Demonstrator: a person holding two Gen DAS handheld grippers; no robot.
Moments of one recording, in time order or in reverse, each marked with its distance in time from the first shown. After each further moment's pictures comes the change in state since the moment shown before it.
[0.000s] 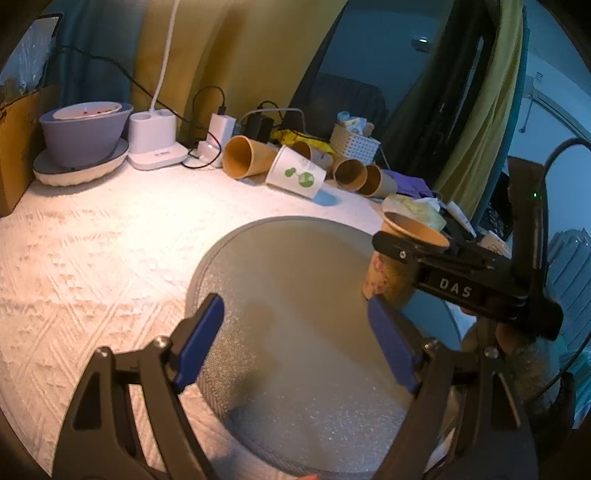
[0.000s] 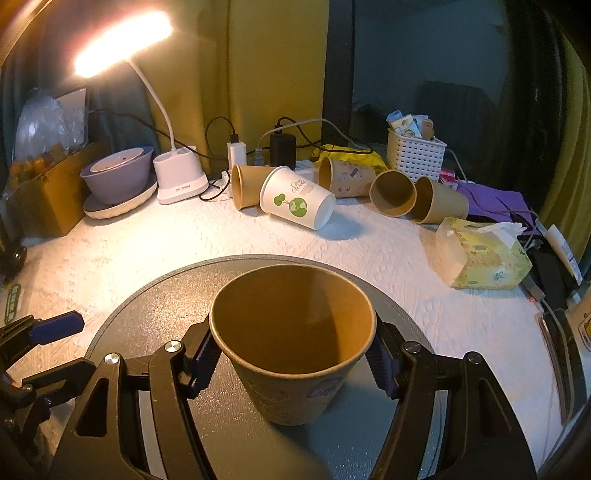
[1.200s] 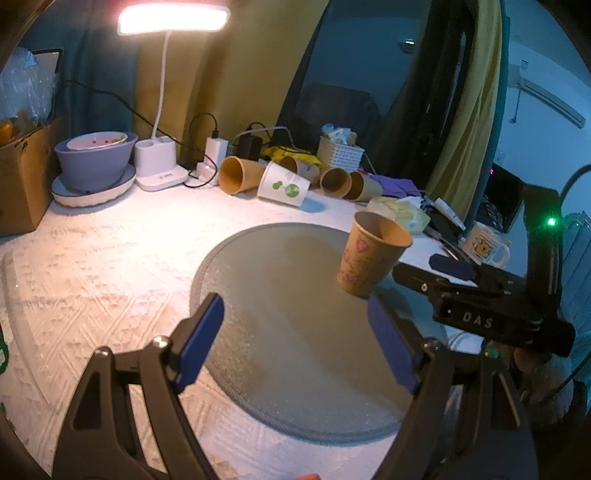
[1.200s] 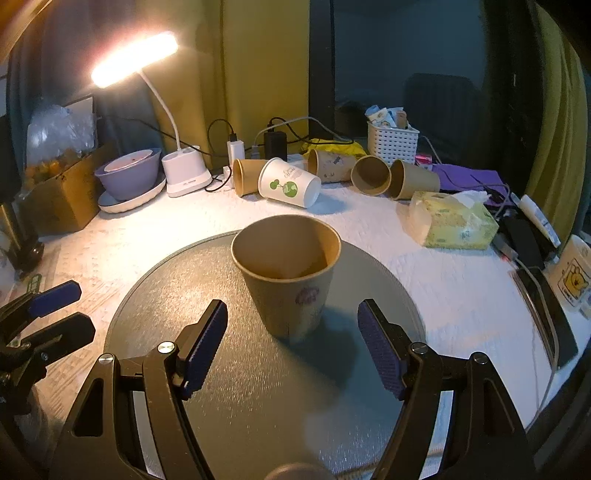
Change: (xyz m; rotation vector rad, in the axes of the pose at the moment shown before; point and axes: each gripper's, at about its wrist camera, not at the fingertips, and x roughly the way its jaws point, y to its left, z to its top) left arm -0.048 -0.029 -0.015 0.067 -0.052 0.026; right arm -0.067 -0.001 -0.040 0.054 0.003 -0.012
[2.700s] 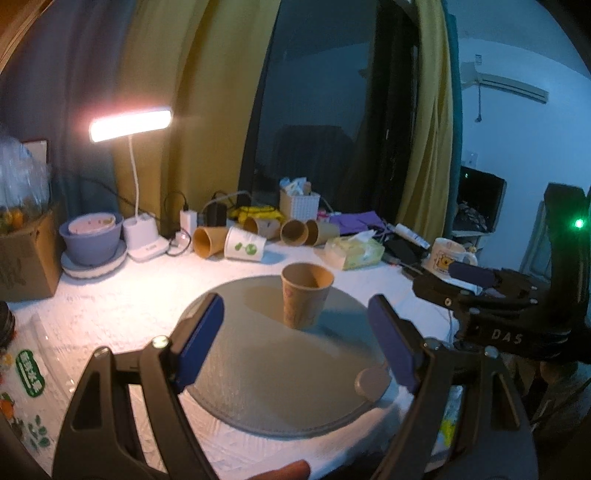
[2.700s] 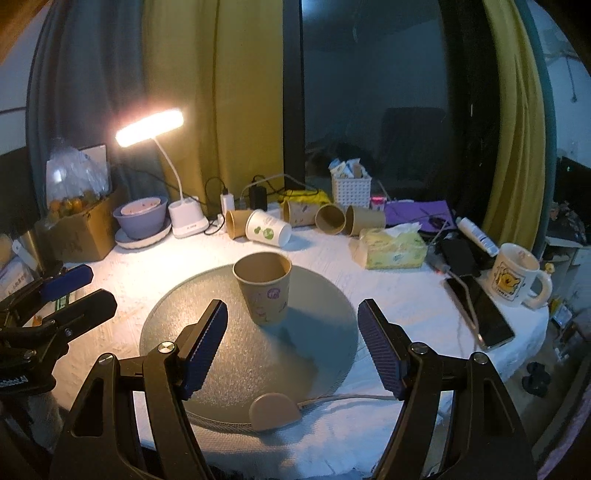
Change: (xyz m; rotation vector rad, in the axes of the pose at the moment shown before) left arm -0.078 -0.081 0.013 0.162 -0.183 -0.008; right arm -0.133 -0.015 -0.012 0.030 -0.170 -0.066
